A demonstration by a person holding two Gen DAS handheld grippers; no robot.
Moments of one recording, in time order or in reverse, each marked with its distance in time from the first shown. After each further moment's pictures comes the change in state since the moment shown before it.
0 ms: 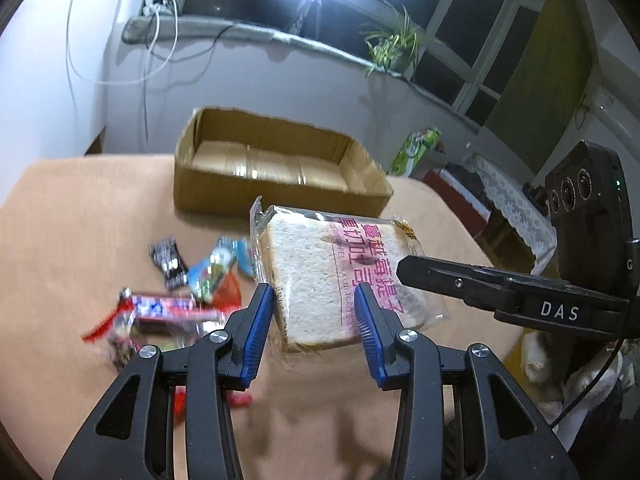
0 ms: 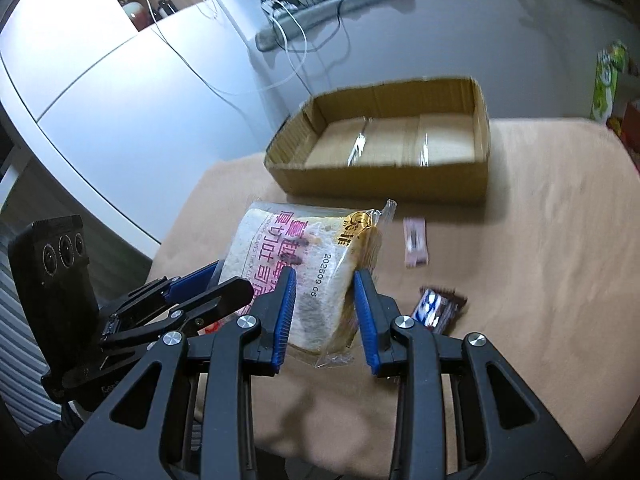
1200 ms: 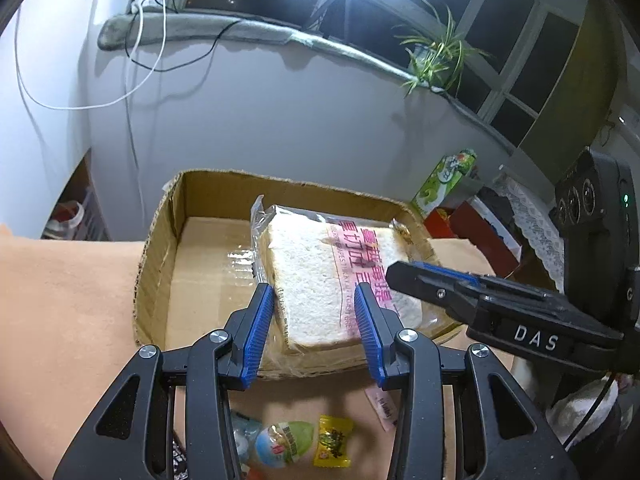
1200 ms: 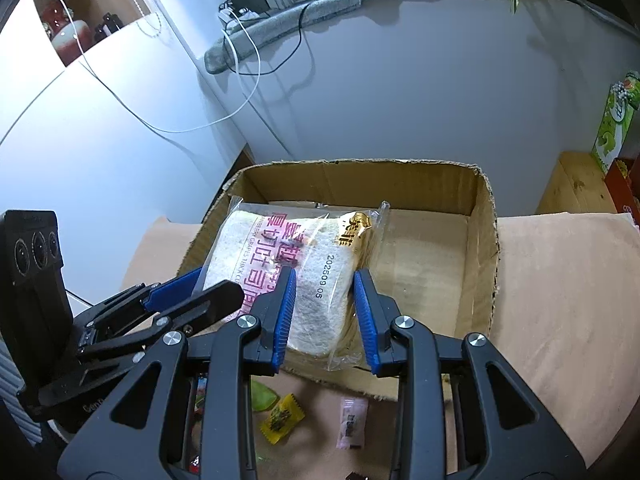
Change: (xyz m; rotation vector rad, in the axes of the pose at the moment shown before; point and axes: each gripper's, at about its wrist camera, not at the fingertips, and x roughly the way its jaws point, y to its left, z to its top) left arm 0.105 0.035 0.111 -0.036 0.035 0.041; right arm 0.097 -0.059 0.123 0.030 0.027 -0.082
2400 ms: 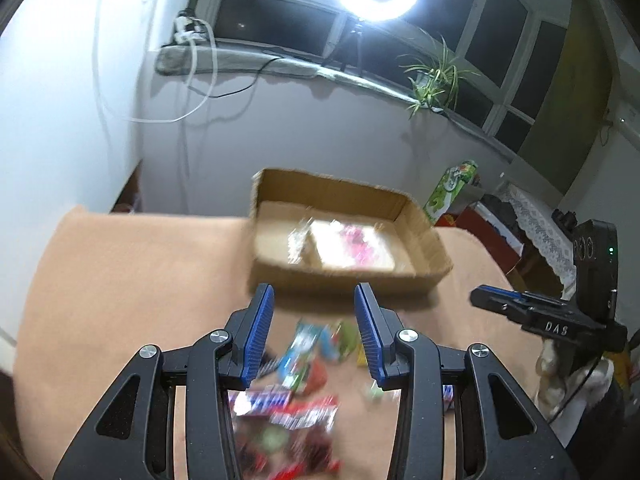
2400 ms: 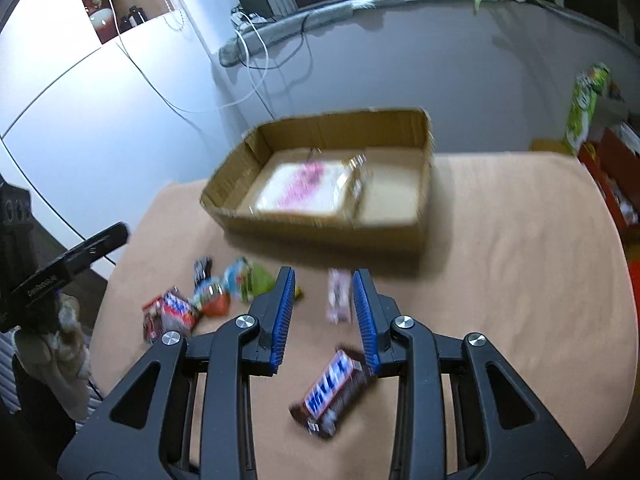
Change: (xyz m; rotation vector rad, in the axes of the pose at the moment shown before) left arm -0.119 0.030 -0.061 0.010 -0.099 0.064; right arm -0.092 -0.002 -0.111 -0.008 -0.044 -0.046
